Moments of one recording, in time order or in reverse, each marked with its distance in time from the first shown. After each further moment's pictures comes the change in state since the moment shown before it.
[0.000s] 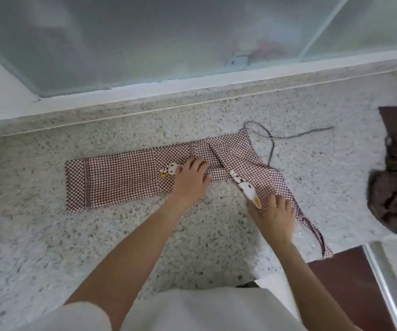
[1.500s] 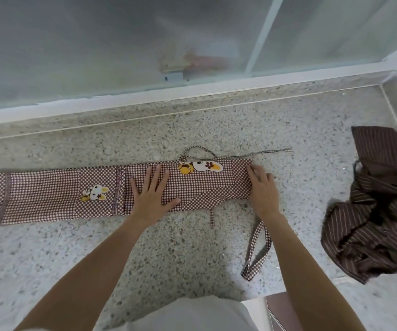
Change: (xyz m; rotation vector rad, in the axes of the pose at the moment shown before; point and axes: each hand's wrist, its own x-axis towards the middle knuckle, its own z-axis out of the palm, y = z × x) left_hand 0.045 0.063 0.050 0.156 0.055 -0.195; right_hand 0.184 0.133 -0.008 0.163 -0.110 -0.286
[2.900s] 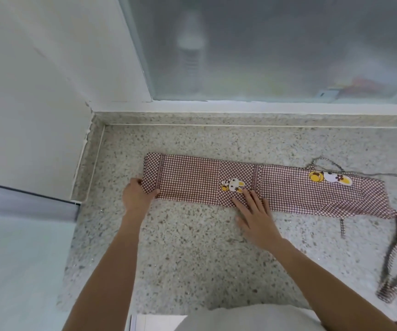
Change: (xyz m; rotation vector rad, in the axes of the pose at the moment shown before) left_hand -0.132 -0.343 -0.061 -0.544 0.245 -0.795; right_hand -0.080 -0.320 0.110 -0.146 -0.209 -0.416
